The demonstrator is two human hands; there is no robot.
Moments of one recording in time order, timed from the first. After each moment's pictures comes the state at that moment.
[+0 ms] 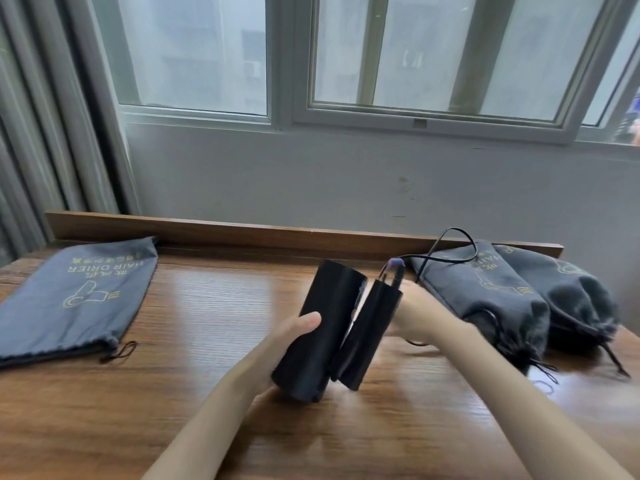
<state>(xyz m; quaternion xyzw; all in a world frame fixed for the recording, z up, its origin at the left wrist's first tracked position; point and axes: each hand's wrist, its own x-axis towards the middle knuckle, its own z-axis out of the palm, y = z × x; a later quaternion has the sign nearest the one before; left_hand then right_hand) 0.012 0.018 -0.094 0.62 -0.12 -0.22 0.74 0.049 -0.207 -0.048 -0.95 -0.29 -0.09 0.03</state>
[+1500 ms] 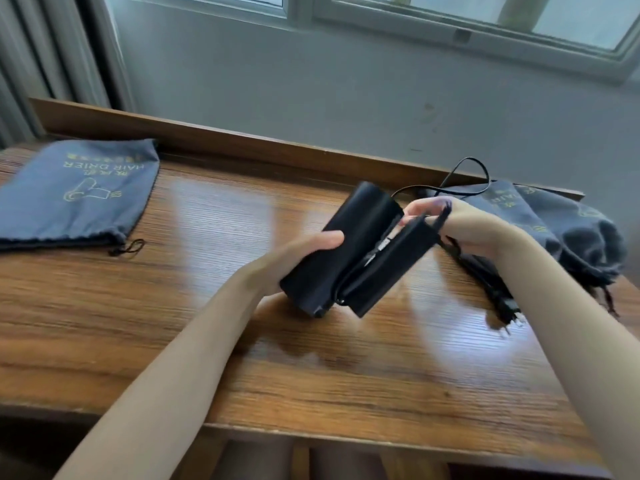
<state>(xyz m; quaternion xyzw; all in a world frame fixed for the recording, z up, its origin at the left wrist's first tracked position) 0.011 0.023 -0.091 0.64 -0.17 -0.28 0.70 0.049 -0.234 -0.026 -0.87 -0.15 0.15 0.45</state>
